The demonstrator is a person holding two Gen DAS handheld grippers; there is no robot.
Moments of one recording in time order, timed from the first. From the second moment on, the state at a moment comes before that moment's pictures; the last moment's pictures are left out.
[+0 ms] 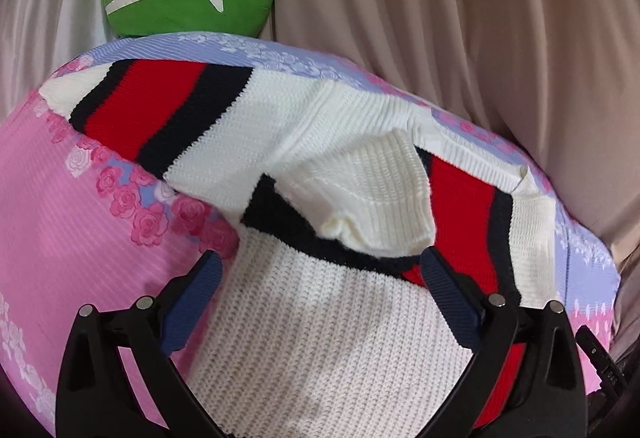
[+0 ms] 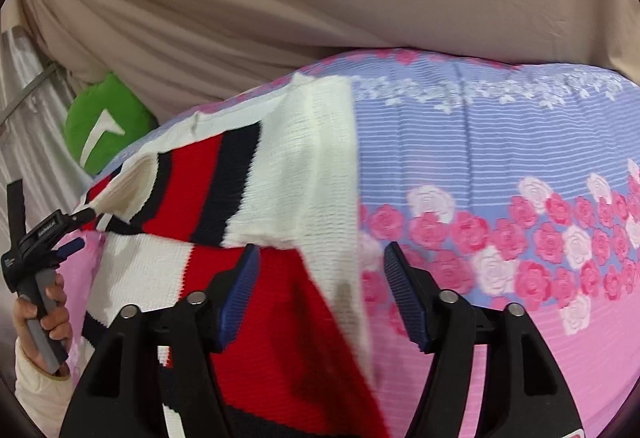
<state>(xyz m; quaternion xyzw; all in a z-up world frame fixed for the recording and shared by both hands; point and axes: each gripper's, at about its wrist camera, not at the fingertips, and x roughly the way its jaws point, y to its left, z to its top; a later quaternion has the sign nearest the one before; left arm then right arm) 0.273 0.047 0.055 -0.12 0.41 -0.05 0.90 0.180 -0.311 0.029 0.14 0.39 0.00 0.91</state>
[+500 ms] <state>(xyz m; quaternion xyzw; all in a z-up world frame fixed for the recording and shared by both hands) 0.310 0.036 0.024 -0.07 0.43 -0.06 0.90 0.192 -0.419 0.005 0.19 0.39 -0.17 0.89</state>
